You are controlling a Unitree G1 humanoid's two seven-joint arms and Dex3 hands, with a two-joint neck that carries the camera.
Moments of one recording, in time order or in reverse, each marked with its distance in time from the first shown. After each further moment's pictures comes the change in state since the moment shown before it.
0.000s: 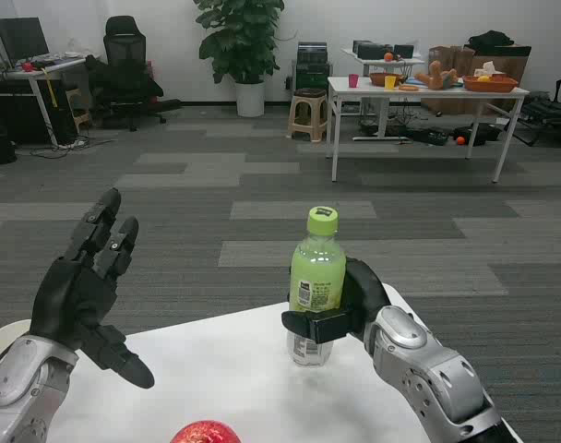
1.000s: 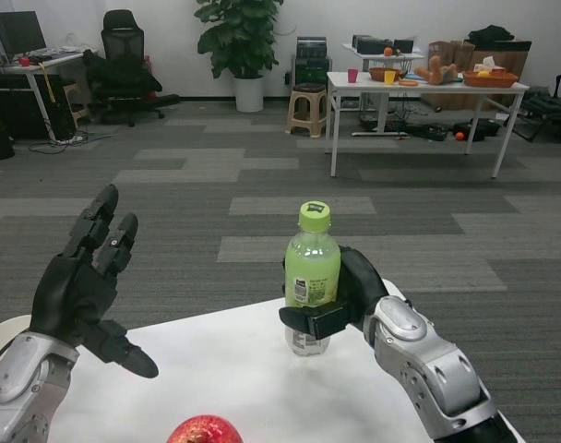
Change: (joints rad) left arm 0.007 -0.001 -0.006 -0.007 -0.018 0.000 0.000; right arm -0.011 0.014 -0.012 0.004 -0.120 -0.070 0.132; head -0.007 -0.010
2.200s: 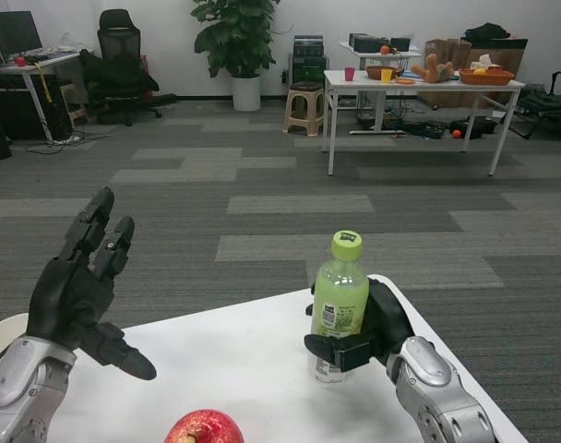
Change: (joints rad) left arm 0.015 0.000 0.001 -0.006 0.000 0.000 0.000; right arm 0.174 0.087 -0.085 0.151 -0.052 -0.291 0.104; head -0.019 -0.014
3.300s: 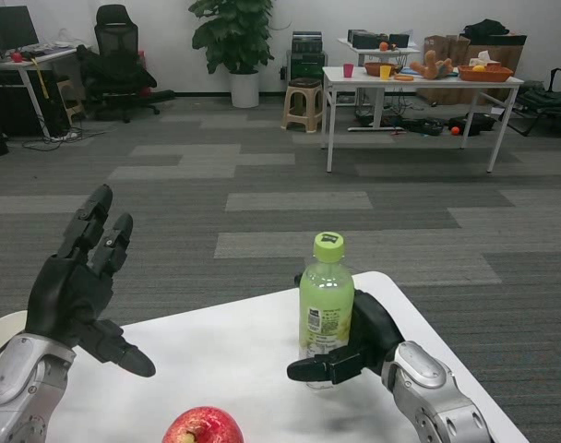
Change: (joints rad) left arm 0.000 0.000 0.000 0.000 -0.002 0.000 0.000; right arm 0.008 0.002 0.016 0.024 -0.008 0.030 0.140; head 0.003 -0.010
